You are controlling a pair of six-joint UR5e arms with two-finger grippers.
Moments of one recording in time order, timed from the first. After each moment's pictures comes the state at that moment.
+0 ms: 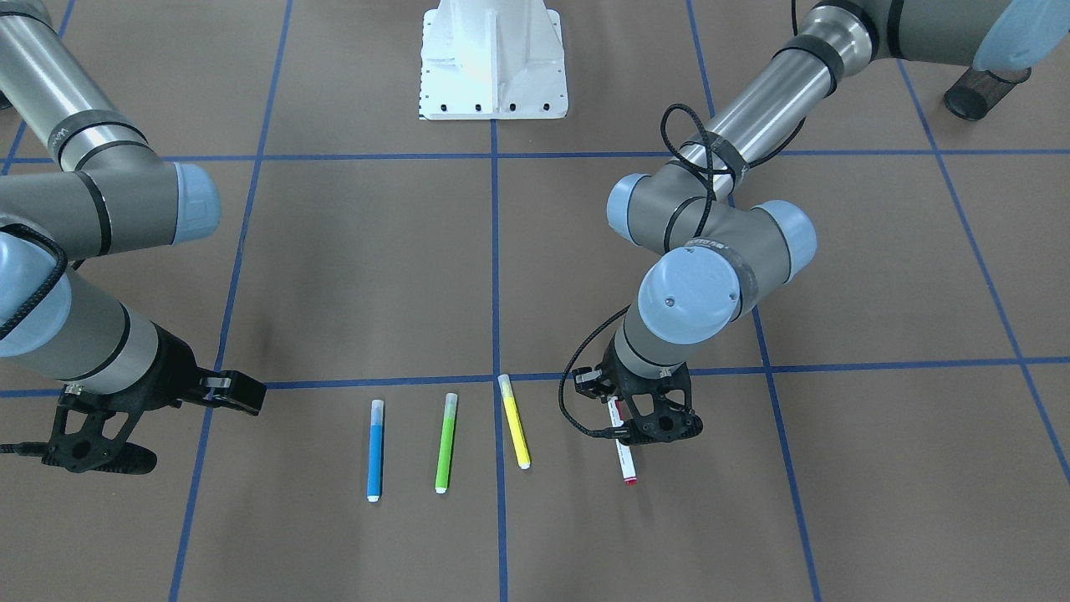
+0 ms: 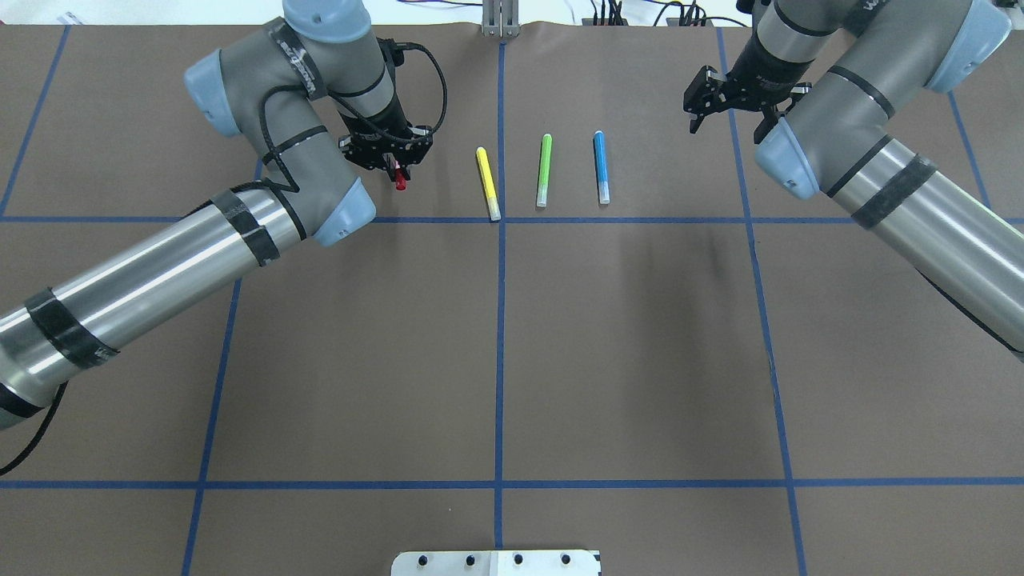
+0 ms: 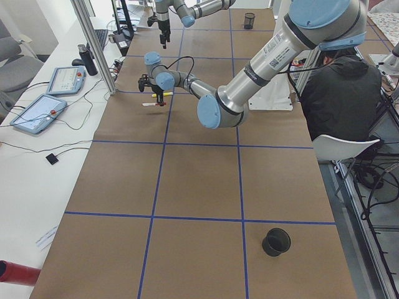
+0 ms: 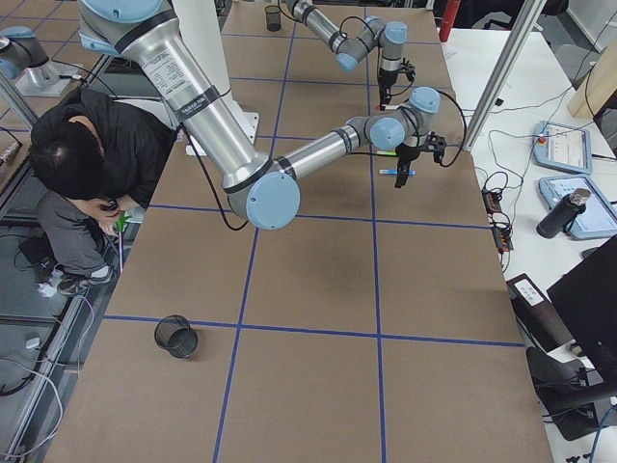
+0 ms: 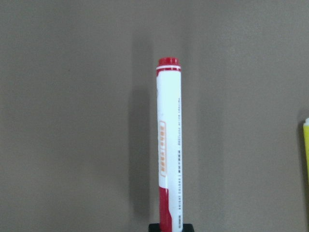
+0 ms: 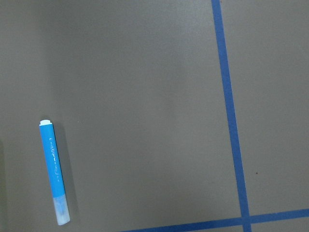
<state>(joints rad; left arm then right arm) -0.83 -2.49 -1.08 -1.83 -2.16 -1.07 1.01 -0.91 1.36 -1.49 2.24 0.89</state>
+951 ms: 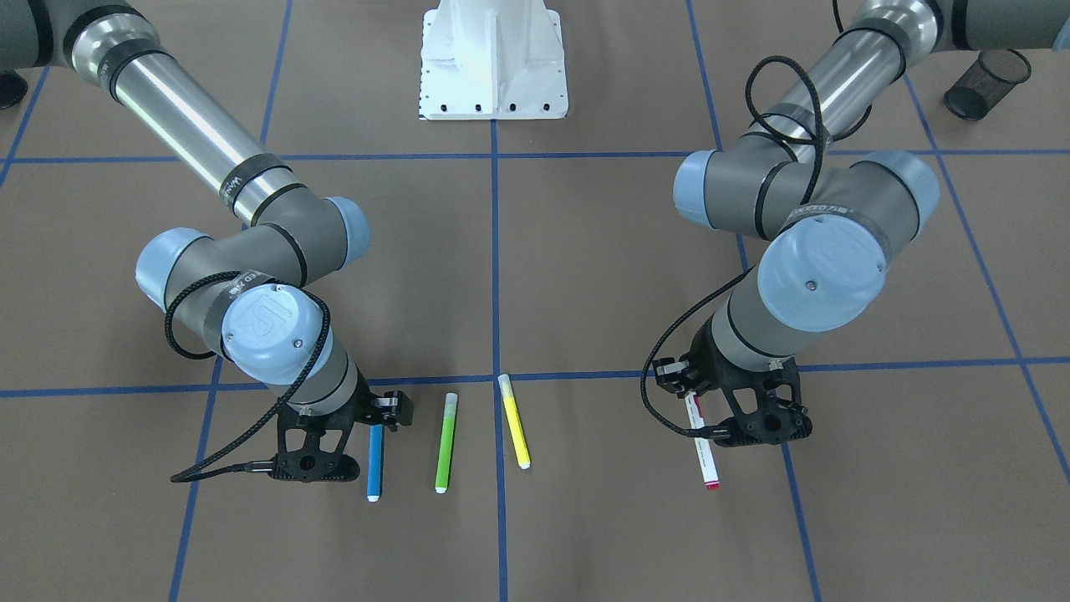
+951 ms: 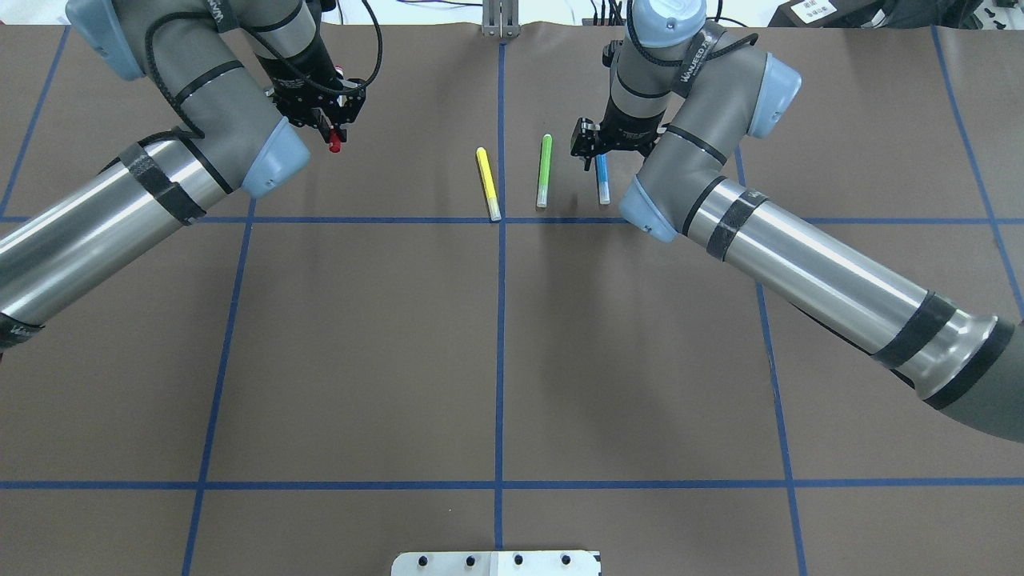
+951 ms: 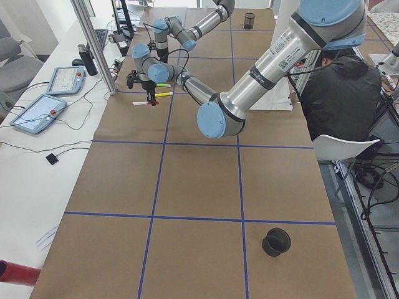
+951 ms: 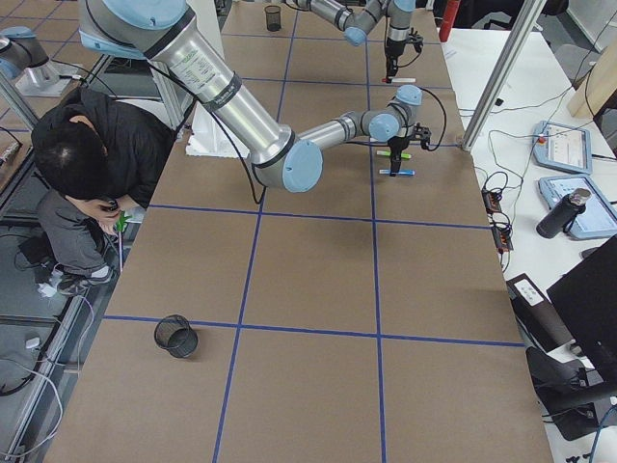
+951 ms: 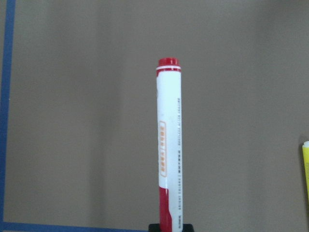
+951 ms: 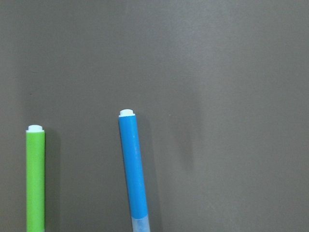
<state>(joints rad) -0.94 -2.41 -1.27 -1.62 -2.21 -0.89 0.82 -0.68 1.01 -1.30 2.08 0.98</state>
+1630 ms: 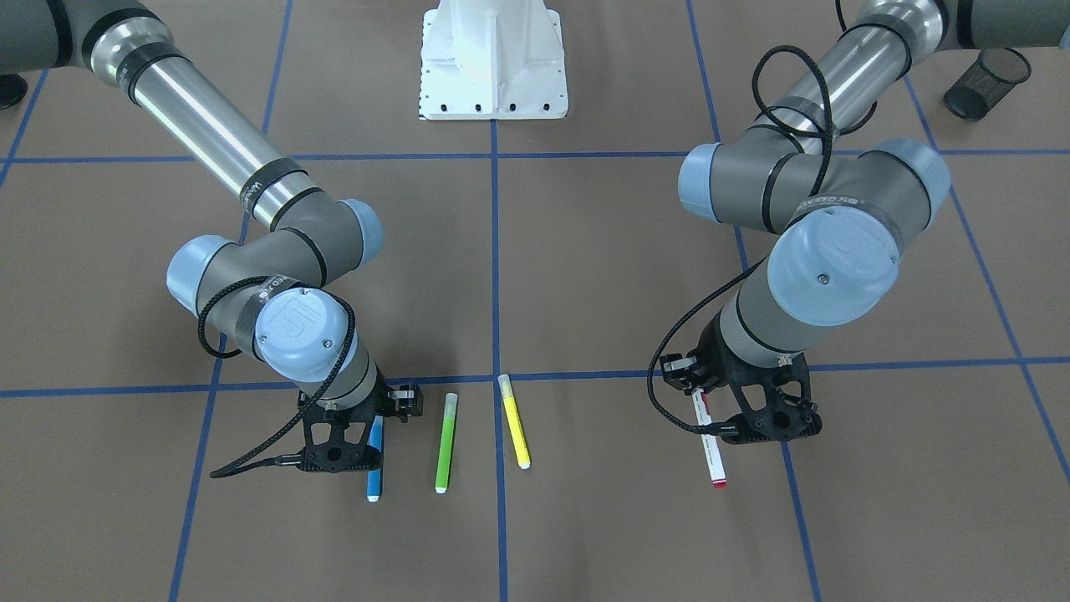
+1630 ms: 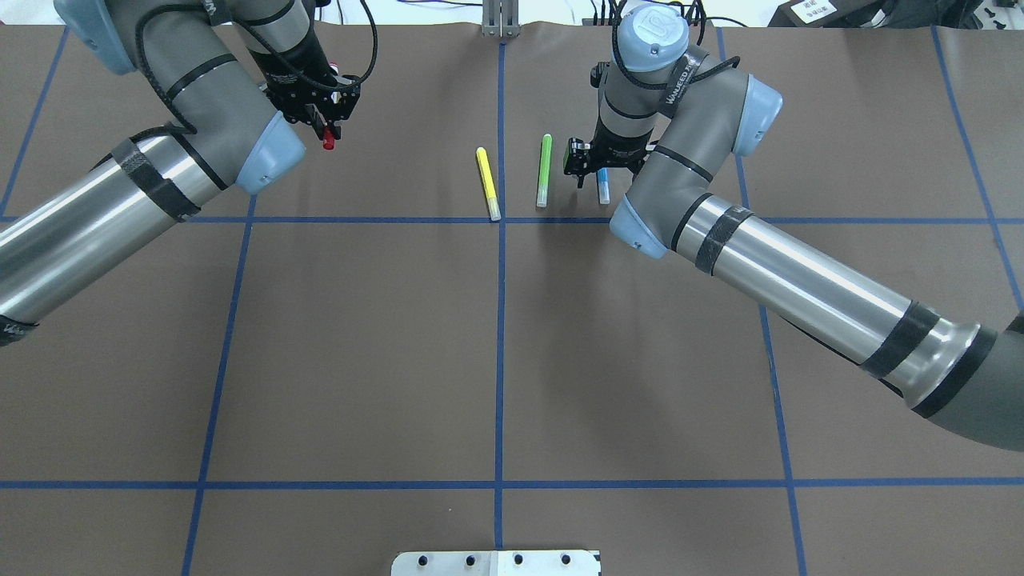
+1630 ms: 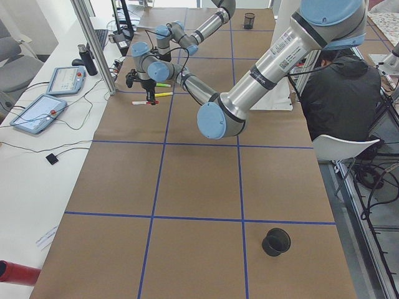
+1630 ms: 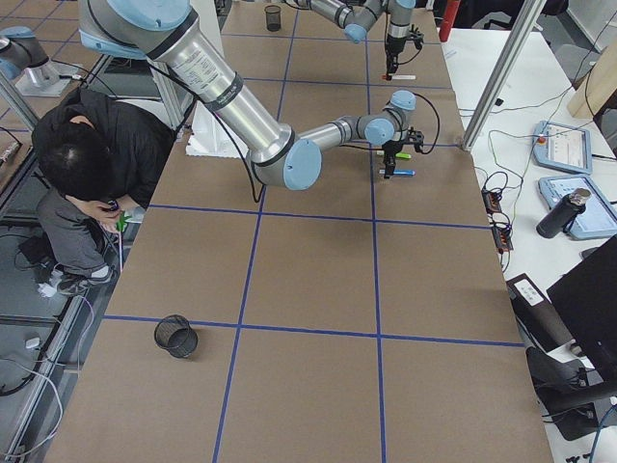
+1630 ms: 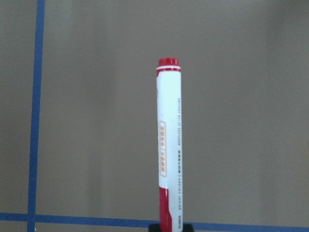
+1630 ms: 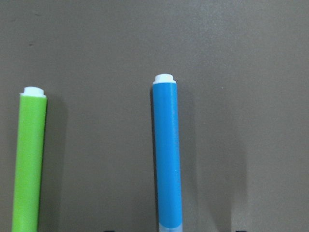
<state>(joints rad) -0.95 -2.41 -1.29 -1.60 -2.21 -0.88 0.80 -0.67 0.98 -1.28 2.08 0.96</state>
